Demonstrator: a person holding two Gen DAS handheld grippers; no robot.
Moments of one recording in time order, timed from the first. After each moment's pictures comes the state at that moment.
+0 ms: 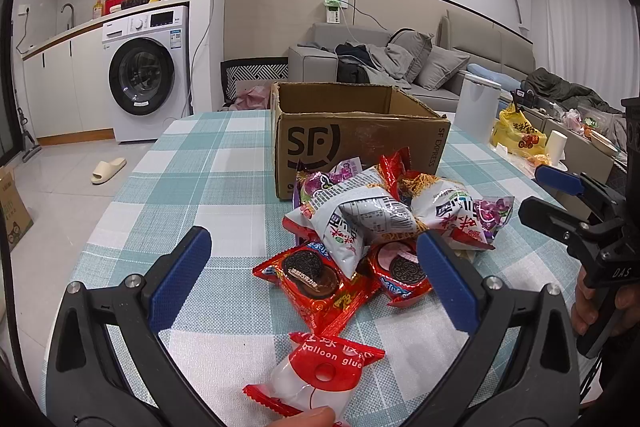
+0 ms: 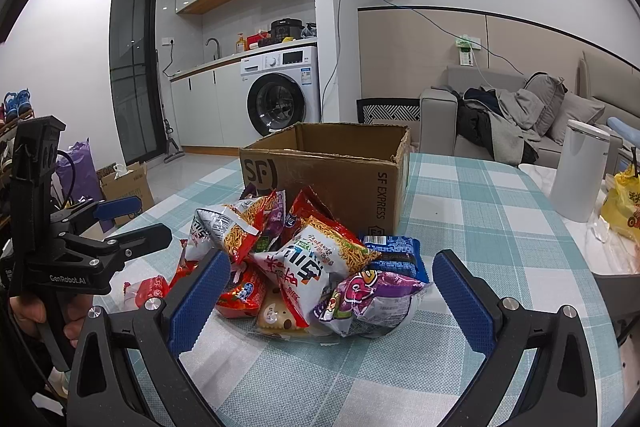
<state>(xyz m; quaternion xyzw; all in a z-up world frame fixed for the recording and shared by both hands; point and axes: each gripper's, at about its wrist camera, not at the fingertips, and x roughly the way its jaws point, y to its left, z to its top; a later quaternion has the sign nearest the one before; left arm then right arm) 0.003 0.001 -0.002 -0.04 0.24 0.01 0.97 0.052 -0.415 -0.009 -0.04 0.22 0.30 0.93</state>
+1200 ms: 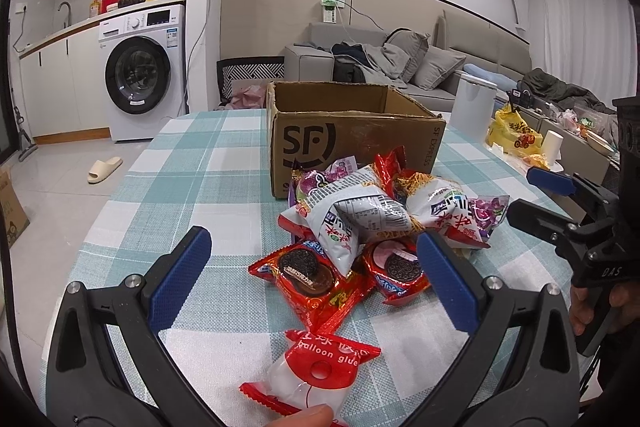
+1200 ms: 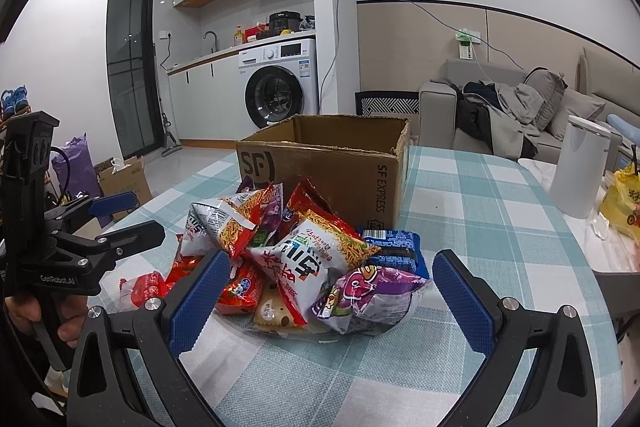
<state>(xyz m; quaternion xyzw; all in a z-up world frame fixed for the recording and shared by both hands) 0.003 -0.003 0.000 -0.04 0.24 0.00 0.97 0.054 -0.414 -0.014 -0.05 0.23 0.29 0.93</state>
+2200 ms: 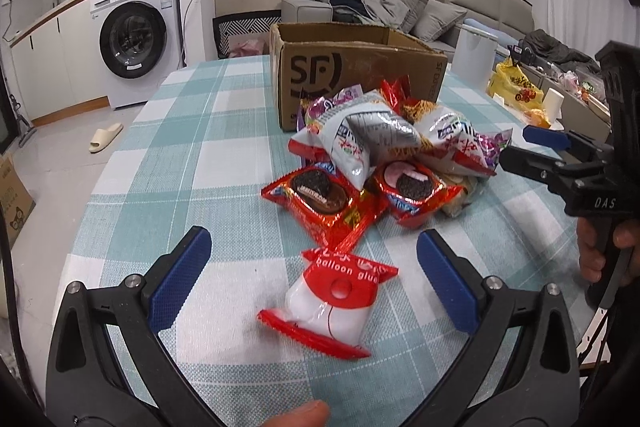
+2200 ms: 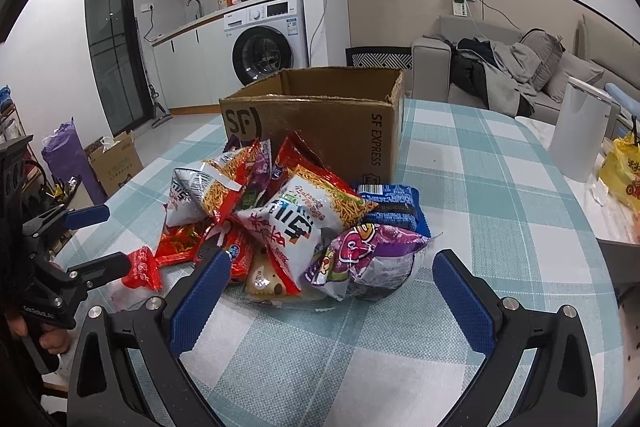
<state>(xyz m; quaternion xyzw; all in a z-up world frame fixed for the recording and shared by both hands) -0.018 0.007 -0.022 -0.02 0.33 -0.01 0.94 0.069 -0.405 -0.024 -0.06 0.32 0.27 0.90</state>
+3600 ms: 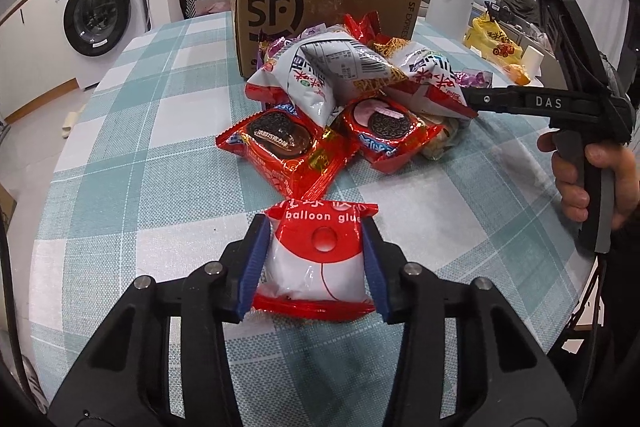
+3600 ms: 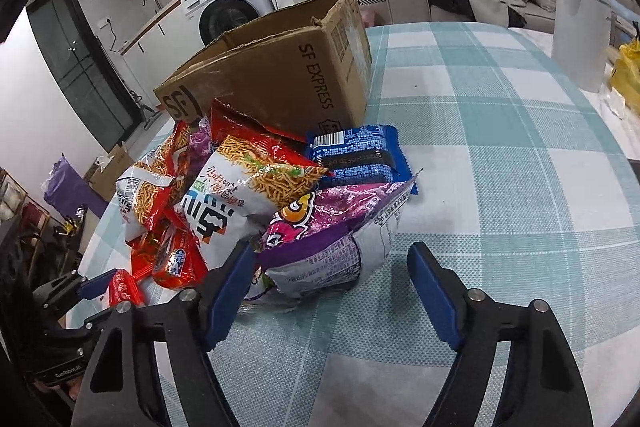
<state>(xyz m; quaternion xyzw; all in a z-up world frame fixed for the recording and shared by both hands) -0.006 -0.005 -0.047 -0.02 0.41 -0.07 0.91 0.130 -0.421 -0.061 0.03 0.44 0.25 0.86</state>
